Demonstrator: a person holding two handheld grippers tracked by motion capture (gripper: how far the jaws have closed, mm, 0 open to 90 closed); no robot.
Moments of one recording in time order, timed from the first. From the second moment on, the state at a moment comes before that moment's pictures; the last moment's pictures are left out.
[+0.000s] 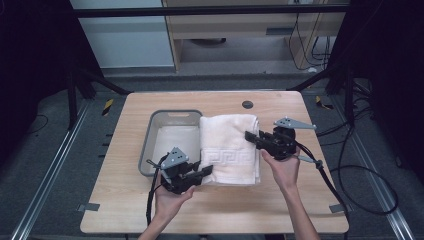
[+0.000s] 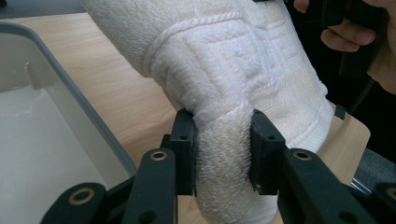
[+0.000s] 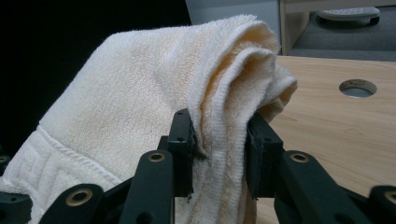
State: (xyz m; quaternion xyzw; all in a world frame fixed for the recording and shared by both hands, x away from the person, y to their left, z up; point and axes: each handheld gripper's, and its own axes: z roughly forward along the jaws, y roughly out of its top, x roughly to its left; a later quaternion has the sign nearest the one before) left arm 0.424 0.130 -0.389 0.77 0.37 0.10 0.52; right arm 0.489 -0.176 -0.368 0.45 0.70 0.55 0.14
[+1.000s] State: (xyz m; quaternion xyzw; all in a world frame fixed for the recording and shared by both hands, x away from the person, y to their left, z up) left arm 0.432 0.170 -0.368 0.75 0.38 0.12 0.53; right arm 0.505 -0.137 -0.344 0.43 0.70 0.56 0.14
